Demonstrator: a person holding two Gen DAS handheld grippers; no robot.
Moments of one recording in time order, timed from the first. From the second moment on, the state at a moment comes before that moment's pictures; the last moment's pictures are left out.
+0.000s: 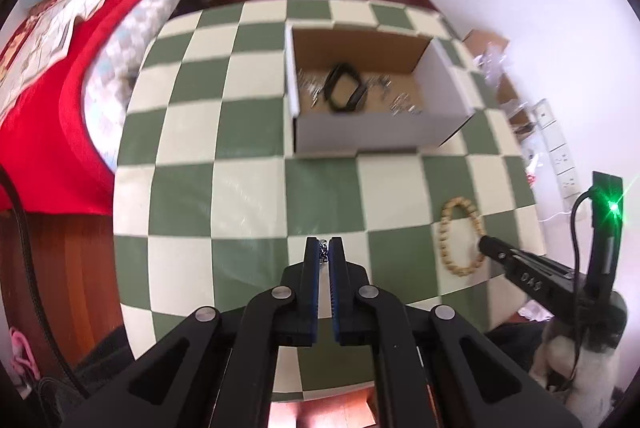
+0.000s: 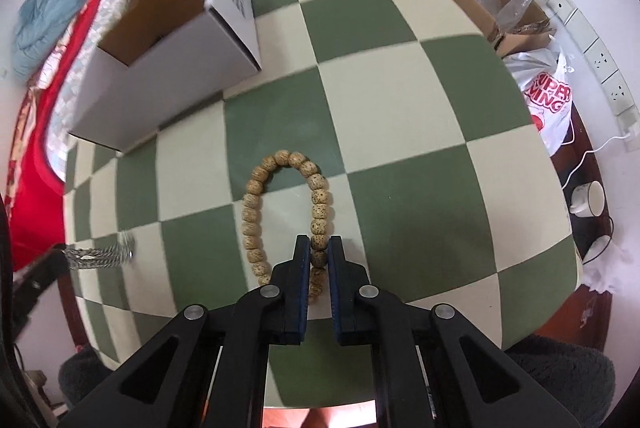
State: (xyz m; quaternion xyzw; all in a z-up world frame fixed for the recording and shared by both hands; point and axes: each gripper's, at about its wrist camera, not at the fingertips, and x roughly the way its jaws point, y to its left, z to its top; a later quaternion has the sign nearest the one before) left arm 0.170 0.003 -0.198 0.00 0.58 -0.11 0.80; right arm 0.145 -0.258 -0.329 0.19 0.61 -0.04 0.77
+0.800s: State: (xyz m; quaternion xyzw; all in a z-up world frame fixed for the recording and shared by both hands) left arm 0.246 -0.037 -0.079 0.03 0.51 -0.22 0.83; right arm 0.226 -0.243 -0.128 0.19 0.48 0.08 0.86
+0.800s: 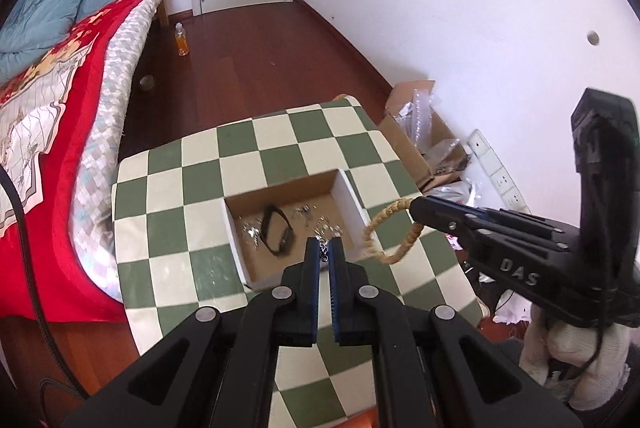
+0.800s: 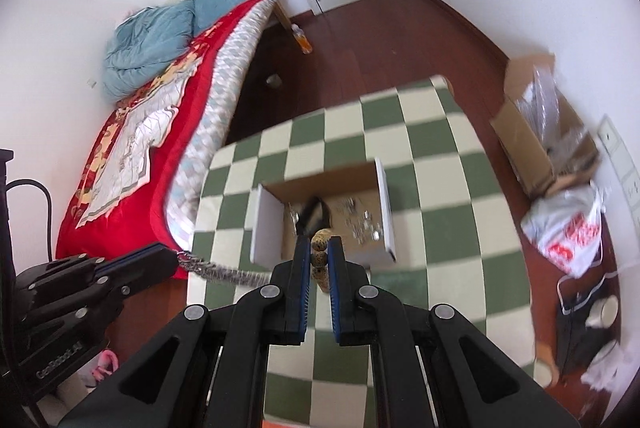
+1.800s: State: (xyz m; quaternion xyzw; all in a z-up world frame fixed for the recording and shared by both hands) left arm 0.320 -0.013 -0.219 -0.01 0.63 -0.16 0.76; right arm 0.321 -0.209 -0.244 0.22 0.59 0.10 0.77
